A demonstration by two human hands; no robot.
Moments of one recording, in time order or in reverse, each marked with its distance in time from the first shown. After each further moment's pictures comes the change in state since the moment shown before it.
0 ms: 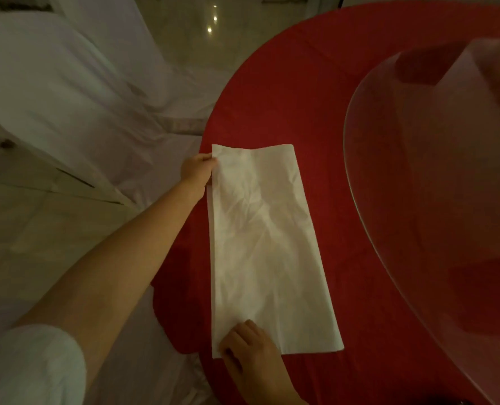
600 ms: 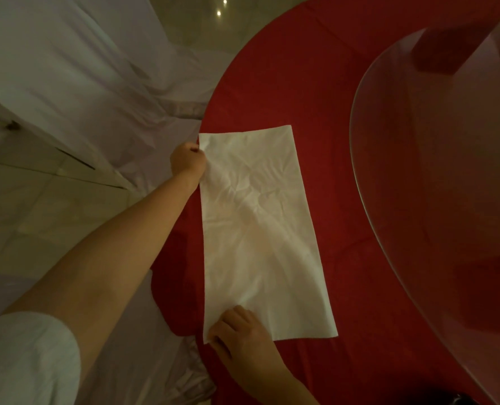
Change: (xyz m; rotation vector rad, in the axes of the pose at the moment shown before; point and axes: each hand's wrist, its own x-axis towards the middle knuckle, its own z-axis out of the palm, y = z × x) left_hand 0.004 -0.024 -0.008 0.434 0.289 0.123; right_hand -0.003 0.006 0.006 0.047 -0.140 -0.062
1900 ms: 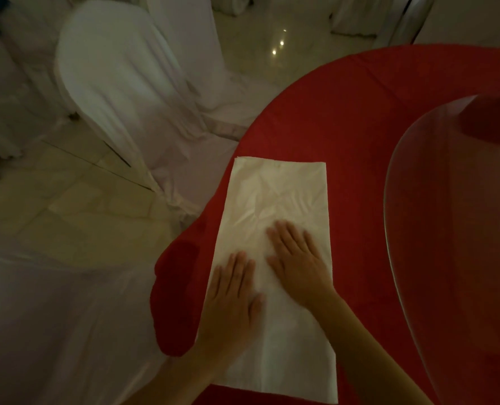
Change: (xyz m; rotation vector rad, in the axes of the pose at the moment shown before) left_hand -0.238 -0.072 0.004 0.690 -0.159 0.507; right_hand 0.105 0.134 -0.074 -0.518 -0.125 0.075
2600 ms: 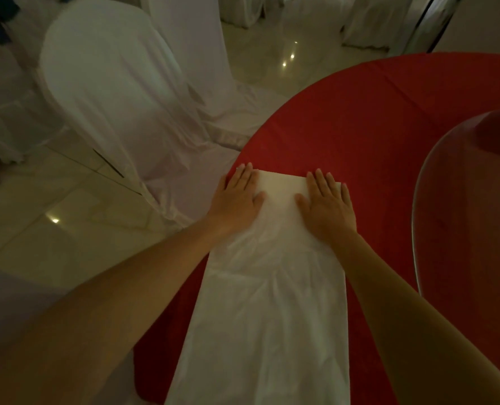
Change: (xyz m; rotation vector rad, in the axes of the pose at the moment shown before) left_hand 0.249 -0.056 -0.006 0.009 -0.030 0.013; right_hand 0.152 0.087 -0.021 -0.072 0.076 0.253
